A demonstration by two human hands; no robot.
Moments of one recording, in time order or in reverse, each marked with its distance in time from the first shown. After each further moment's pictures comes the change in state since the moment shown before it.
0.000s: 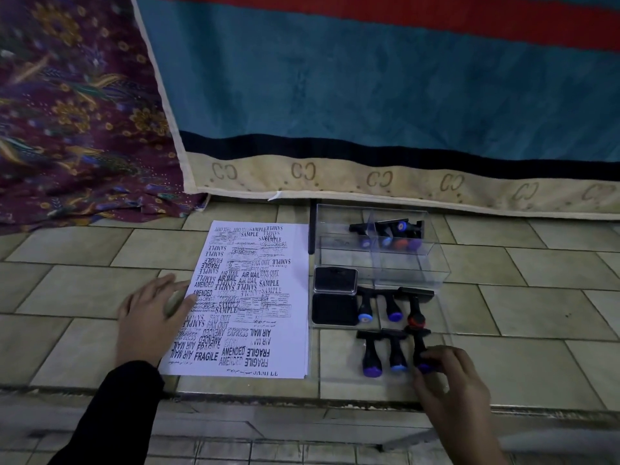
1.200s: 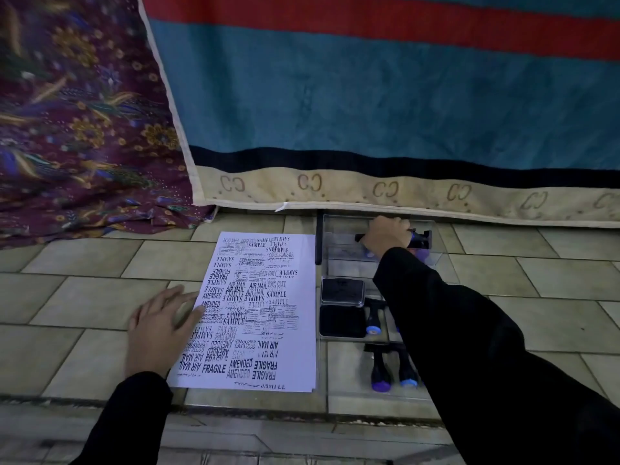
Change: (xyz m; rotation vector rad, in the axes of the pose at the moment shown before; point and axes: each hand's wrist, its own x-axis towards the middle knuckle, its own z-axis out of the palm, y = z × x) left_hand -0.001 0.004 -0.002 -0.015 0.011 -0.032; right_hand 0.256 -0.081 0.094 -0.501 -0.412 0.348
